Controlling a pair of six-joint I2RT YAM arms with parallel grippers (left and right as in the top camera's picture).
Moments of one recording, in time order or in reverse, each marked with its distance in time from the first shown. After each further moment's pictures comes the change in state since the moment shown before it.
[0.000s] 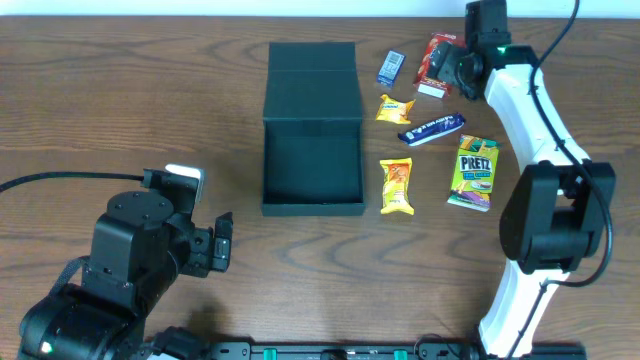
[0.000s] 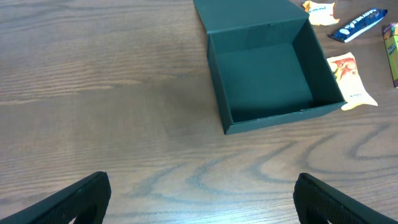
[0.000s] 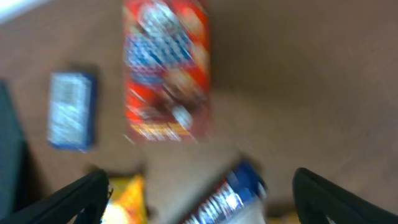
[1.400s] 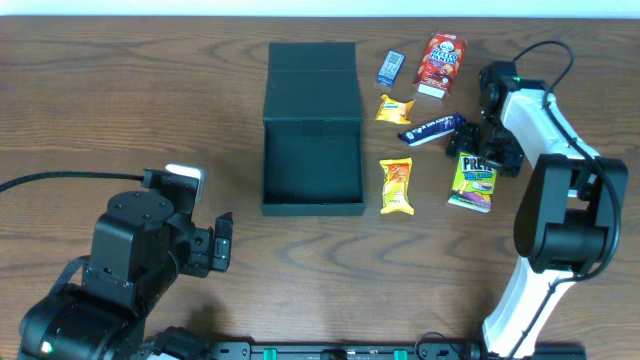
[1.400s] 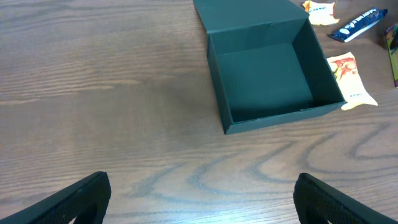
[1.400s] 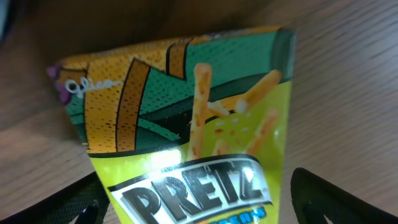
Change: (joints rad) left arm 0.000 0.000 0.000 0.000 0.000 0.000; right arm -0.103 -0.003 -0.265 -0.264 0.002 -0.083
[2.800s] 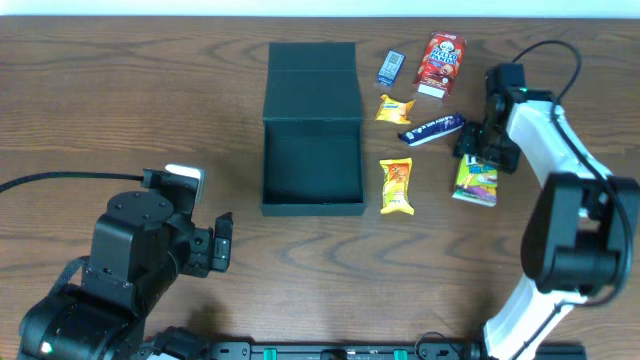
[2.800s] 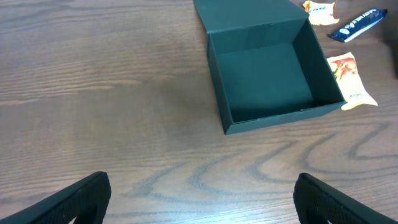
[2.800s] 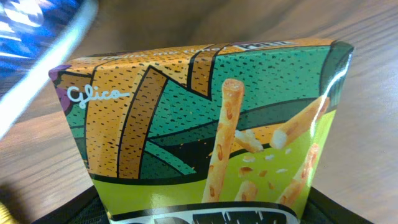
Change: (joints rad) left arm 0.000 0.000 0.000 0.000 0.000 0.000; right arm -0.002 -0.150 -0.099 0.111 -0.030 -0.066
